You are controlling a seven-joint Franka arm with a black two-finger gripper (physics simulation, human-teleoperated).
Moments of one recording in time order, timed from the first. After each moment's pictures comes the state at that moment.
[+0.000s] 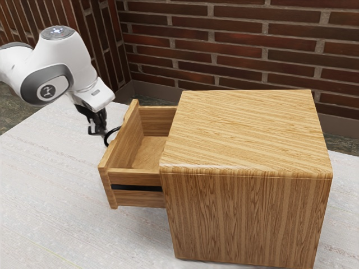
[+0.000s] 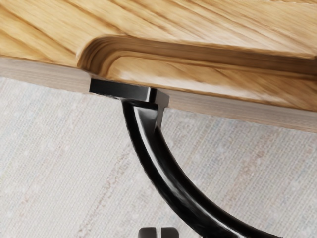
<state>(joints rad) -1.00 -0.38 0.89 -2.18 0.48 2.11 0.72</state>
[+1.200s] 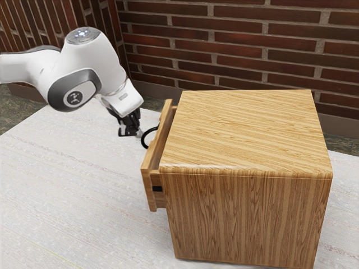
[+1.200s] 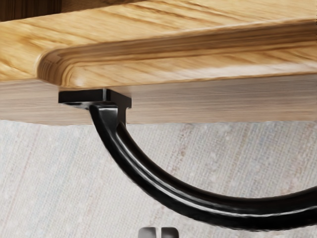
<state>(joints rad) -1.14 -0.29 0.89 -2.15 0.39 2.24 0.80</state>
